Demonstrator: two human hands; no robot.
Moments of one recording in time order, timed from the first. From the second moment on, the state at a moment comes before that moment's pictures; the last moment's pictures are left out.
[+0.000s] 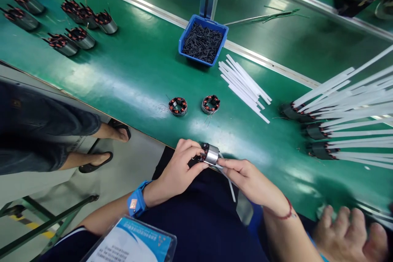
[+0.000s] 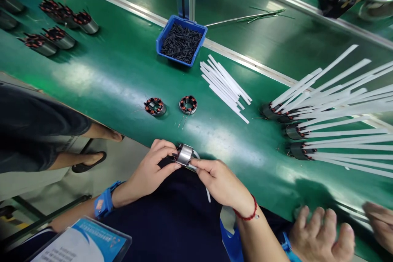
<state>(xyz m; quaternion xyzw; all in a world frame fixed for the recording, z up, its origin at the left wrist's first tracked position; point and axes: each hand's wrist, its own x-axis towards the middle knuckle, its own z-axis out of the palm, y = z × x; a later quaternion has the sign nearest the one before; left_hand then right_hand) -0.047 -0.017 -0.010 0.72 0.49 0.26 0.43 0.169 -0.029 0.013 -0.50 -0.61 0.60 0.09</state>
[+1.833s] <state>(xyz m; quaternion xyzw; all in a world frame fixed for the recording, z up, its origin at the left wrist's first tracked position) -0.056 -0.017 -0.016 0.77 0.50 0.20 0.35 0.197 -0.023 0.031 -0.55 -0.75 0.35 0.05</state>
